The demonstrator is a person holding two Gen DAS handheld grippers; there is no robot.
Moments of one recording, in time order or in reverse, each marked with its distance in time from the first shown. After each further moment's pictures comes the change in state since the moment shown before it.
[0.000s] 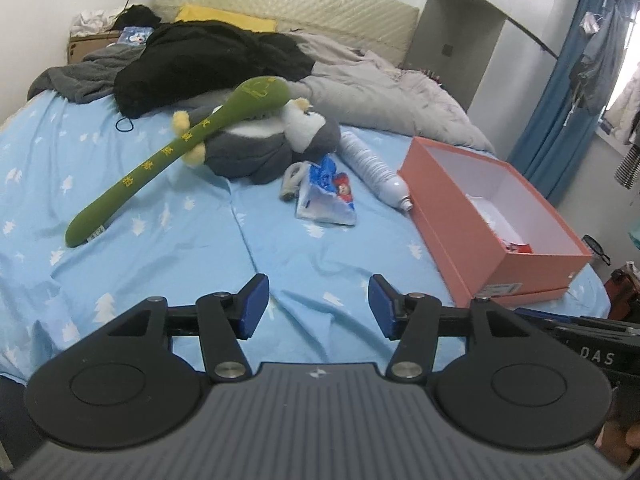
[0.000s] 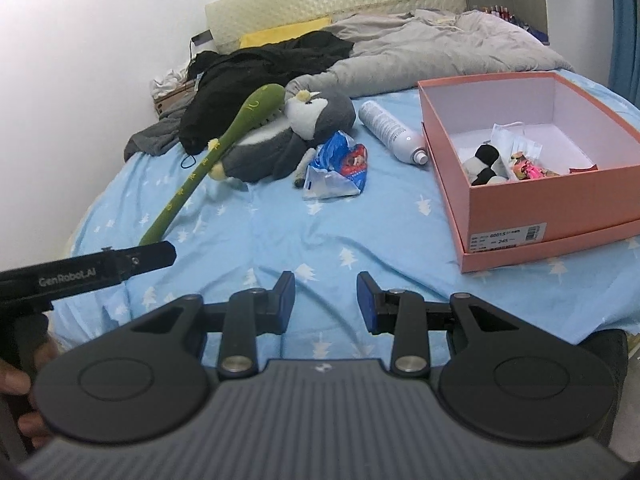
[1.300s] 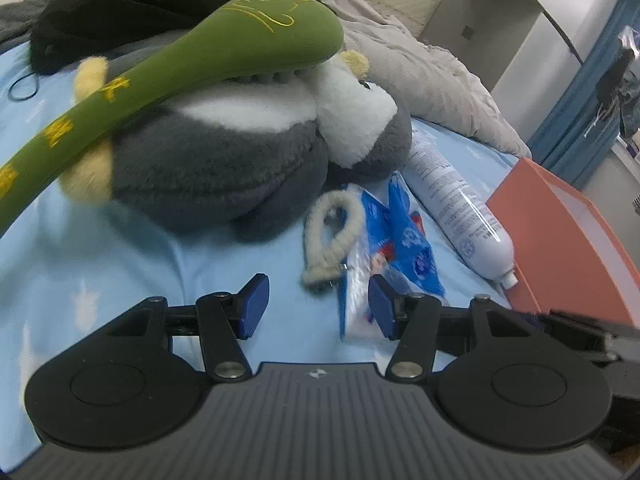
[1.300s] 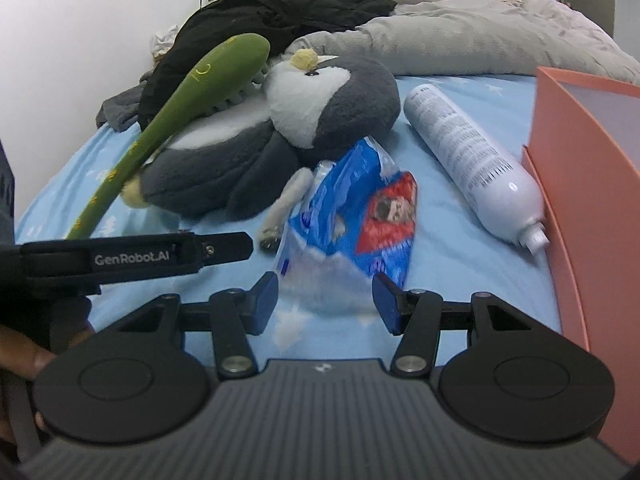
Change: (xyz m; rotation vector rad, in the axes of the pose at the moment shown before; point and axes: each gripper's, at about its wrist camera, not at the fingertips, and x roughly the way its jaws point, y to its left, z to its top) left arm 0.313 0.075 0.104 -0.072 0.094 -0.095; right arm 0.273 -0.008 0.103 -0.130 0.087 0.041
